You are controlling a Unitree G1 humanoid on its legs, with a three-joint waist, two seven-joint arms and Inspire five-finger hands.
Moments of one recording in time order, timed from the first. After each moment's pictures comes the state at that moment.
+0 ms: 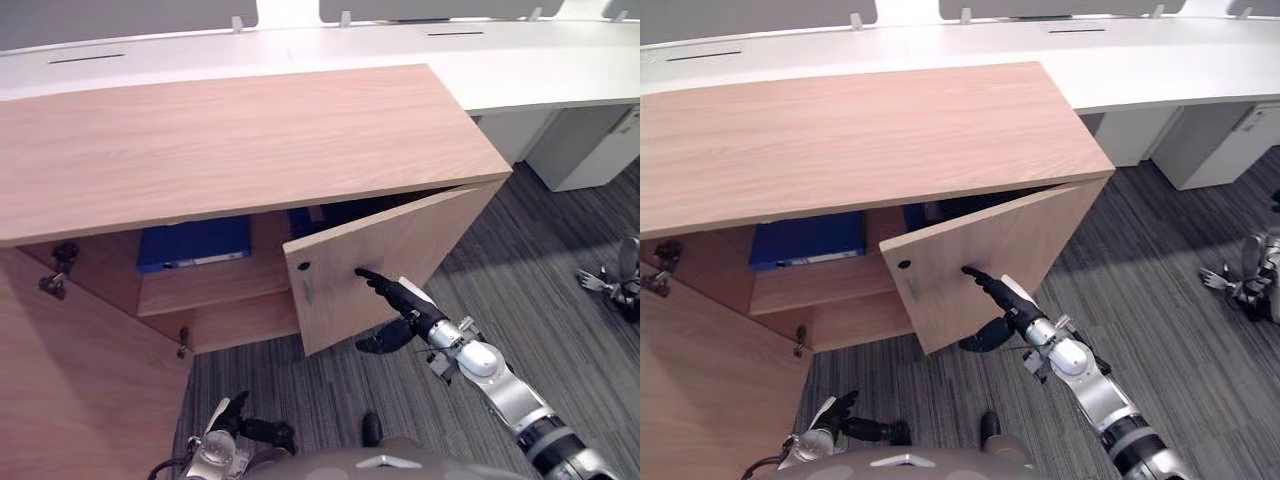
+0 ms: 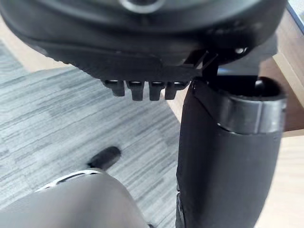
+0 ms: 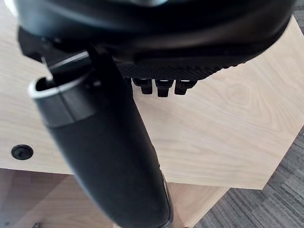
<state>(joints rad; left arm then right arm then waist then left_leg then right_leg) 0.09 0.19 -0.05 1.06 0.24 -0.05 0.08 -0.04 -0.48 0.41 0.24 0.05 -0.09 0.16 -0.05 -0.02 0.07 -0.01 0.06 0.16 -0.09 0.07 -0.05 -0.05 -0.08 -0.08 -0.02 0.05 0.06</state>
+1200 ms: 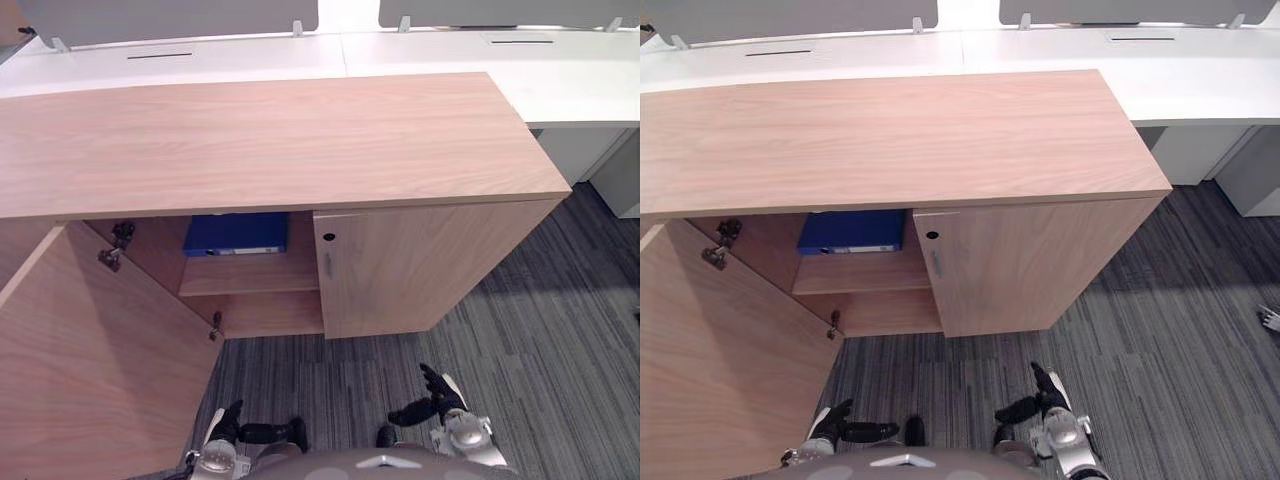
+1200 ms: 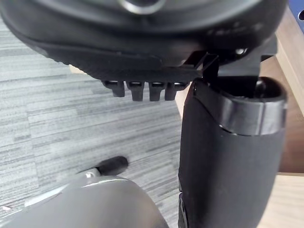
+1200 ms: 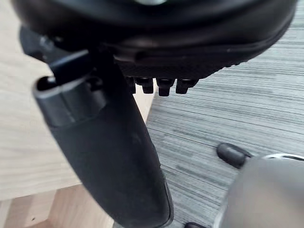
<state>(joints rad) 0.11 0.14 0.02 1.05 0.20 -0.03 0.11 0.09 -0.13 0.01 0.92 -0.19 -0.04 -0.06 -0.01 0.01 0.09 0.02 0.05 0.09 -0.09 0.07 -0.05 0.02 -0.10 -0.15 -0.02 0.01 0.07</state>
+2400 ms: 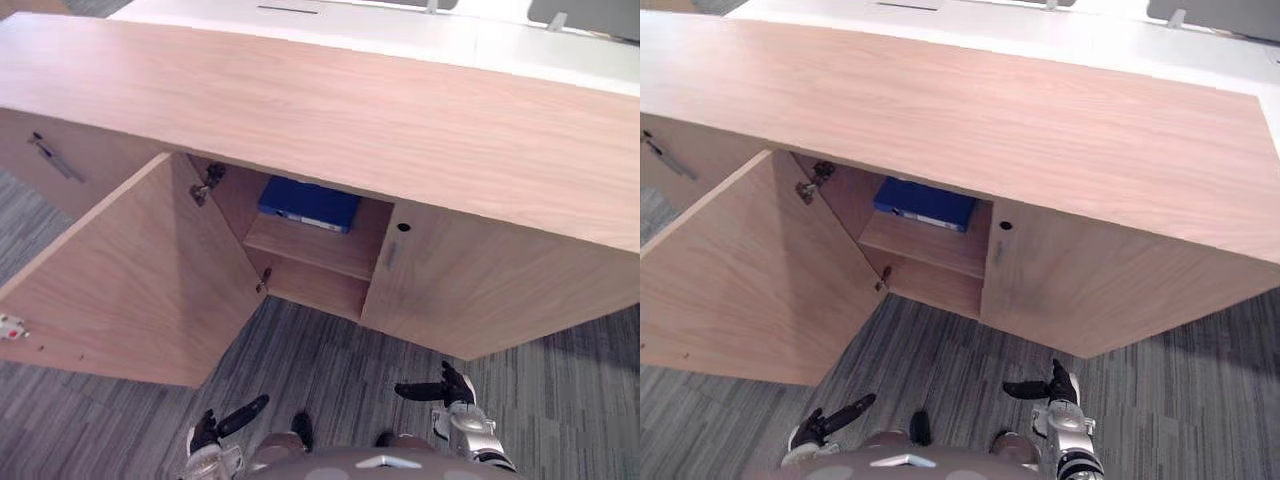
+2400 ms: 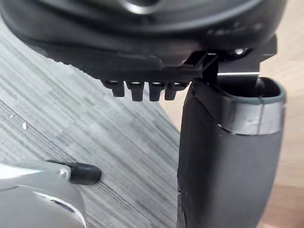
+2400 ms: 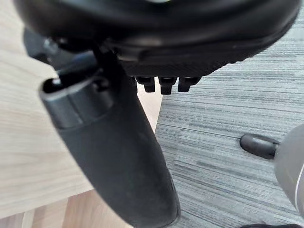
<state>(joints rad) 0.14 0.07 0.33 0.99 -0.09 -0.02 0.17 -0.01 -0.05 -0.22 0.96 -0.07 0.00 -0.13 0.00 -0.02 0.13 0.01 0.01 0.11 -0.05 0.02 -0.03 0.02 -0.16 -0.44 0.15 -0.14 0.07</state>
